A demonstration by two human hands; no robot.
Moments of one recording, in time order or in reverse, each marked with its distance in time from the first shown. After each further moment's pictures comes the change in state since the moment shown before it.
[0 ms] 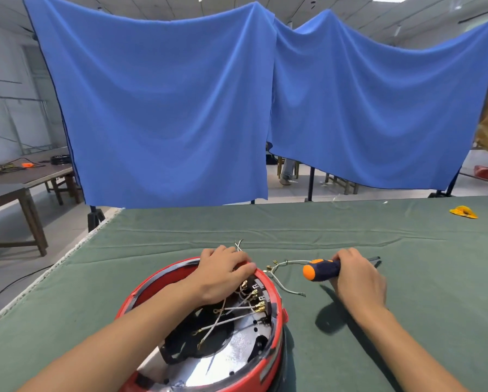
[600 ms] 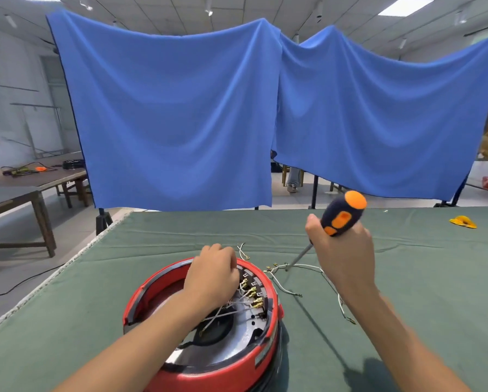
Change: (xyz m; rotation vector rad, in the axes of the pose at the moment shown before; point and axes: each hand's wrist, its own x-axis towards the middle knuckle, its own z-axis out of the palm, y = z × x) left_hand -0.026 0.021 -0.008 0.112 0.339 -0.211; right_hand -0.017 -0.081 -0.087 0.778 0.247 -0.003
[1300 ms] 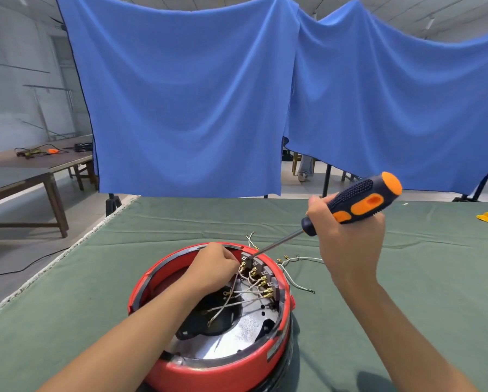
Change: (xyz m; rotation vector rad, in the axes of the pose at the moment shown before) left_hand 0.016 -0.023 0.012 -0.397 -0.264 -0.234; right_hand -0.007 -0.026 0.025 0.399 0.052 -0.131
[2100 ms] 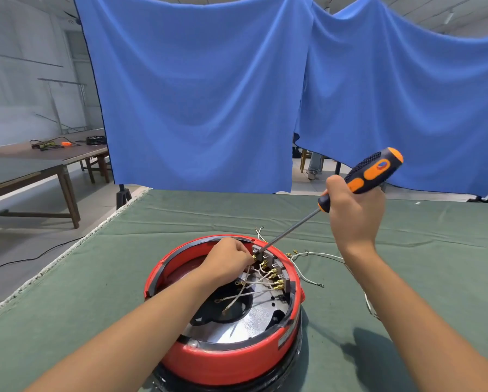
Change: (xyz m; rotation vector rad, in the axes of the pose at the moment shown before) left_hand -0.005 0.002 0.005 -0.179 -0.001 -0.025; right_hand 0.028 0.016 0.019 0.078 0.028 0.106
